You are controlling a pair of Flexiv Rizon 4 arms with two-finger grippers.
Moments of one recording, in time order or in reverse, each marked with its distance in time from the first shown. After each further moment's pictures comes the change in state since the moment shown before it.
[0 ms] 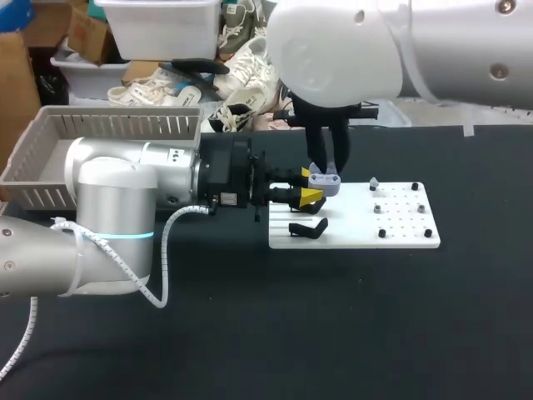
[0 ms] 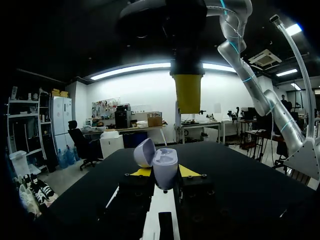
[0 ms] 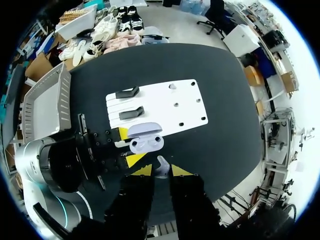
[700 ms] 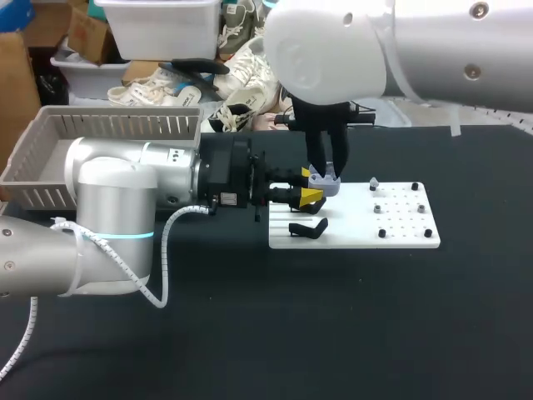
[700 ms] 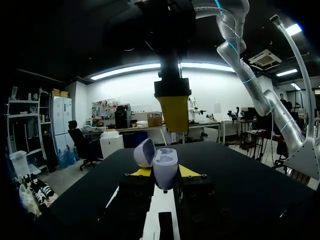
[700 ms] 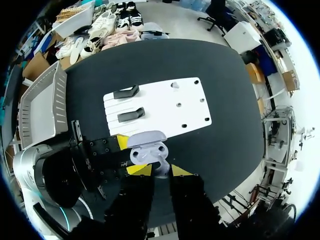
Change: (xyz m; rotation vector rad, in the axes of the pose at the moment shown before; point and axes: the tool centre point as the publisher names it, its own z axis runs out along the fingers) left arm 0.000 0.000 0.000 0.000 0.000 0.000; right arm -0.011 0.005 0.016 0.005 0.033 0.003
